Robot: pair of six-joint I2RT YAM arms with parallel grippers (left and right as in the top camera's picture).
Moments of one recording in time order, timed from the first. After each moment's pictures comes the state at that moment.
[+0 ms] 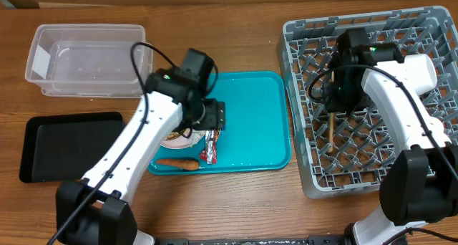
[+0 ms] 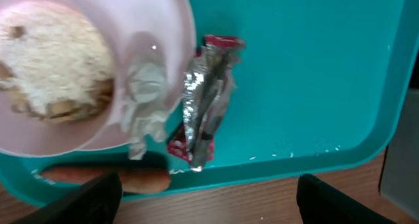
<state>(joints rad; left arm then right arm) -0.42 1.65 1.37 -1.11 0.10 -0.42 0.08 1.80 1.49 -1.21 0.04 0.05</state>
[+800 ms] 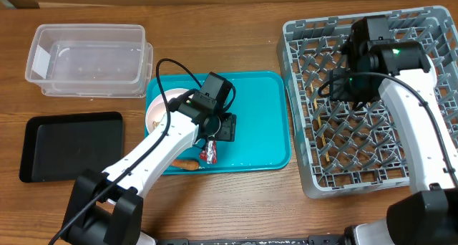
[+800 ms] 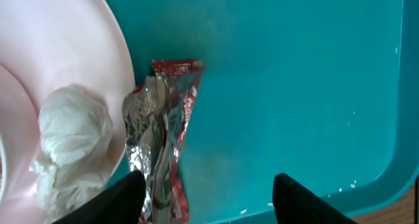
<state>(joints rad) -0.51 1.66 1.13 -0.74 0.06 -0.43 0.08 1.65 1.58 -1.26 0.01 0.12</state>
